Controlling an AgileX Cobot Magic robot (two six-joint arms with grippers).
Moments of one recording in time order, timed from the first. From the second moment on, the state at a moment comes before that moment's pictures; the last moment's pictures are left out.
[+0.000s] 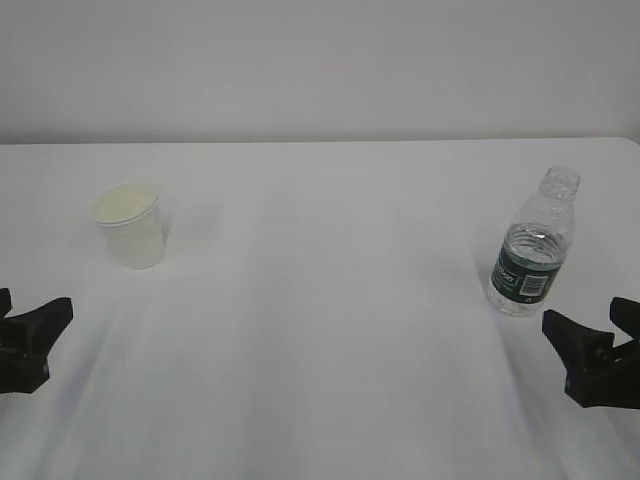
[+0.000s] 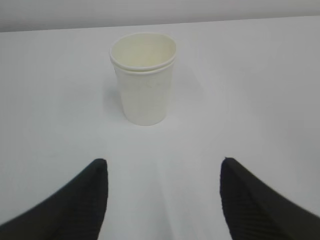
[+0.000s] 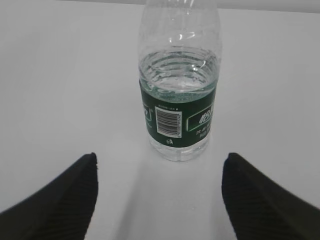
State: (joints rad) left arm -0.24 1.61 -0.07 0.00 -1.14 -0.08; right arm 0.11 1.67 -0.07 -0.07 -1.14 -0.01
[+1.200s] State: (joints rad) left arm -0.24 1.70 -0.10 -0.03 -1.14 -0.08; right arm 0.11 1.67 -0.07 -0.07 -1.14 0.00
